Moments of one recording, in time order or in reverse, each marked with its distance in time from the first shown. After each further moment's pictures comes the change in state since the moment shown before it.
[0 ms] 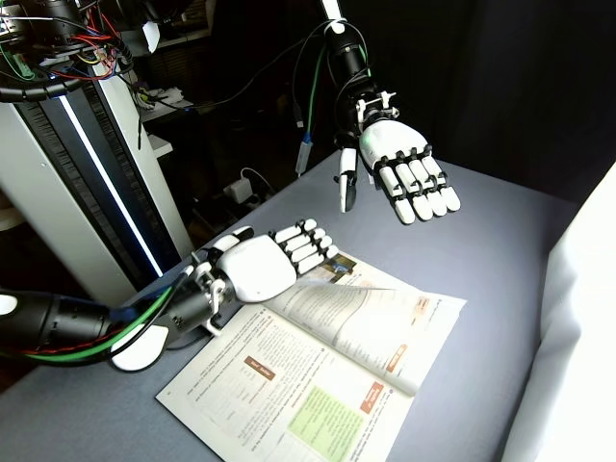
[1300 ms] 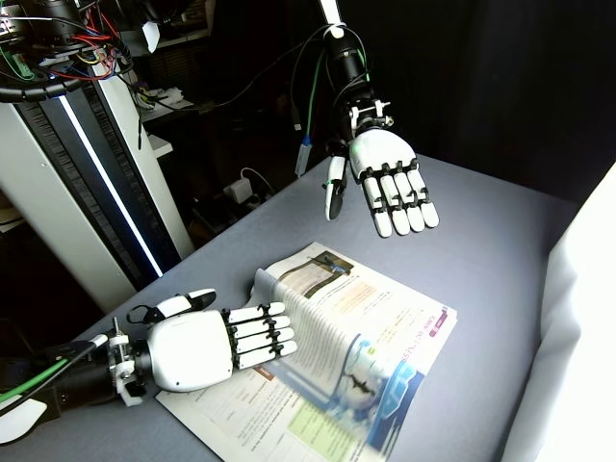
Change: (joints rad) left arm 0.000 -0.027 0.000 0.069 0.014 -0.056; right arm -0.192 0.286 -0.076 0.162 -0.051 -0.018
